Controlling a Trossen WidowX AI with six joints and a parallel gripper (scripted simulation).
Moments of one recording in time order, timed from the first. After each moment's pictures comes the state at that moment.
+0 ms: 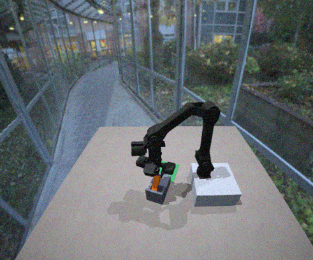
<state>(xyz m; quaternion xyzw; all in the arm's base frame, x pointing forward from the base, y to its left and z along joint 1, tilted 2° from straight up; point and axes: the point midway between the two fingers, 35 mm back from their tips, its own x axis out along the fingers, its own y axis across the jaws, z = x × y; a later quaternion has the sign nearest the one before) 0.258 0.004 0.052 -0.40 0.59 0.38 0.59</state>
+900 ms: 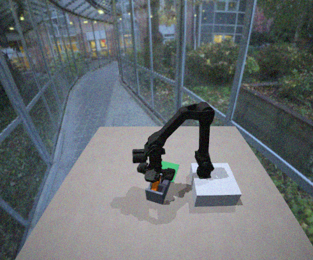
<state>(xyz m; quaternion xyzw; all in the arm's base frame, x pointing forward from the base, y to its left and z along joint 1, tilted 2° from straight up) 0.258 0.003 0.009 -0.40 0.59 0.38 0.59</state>
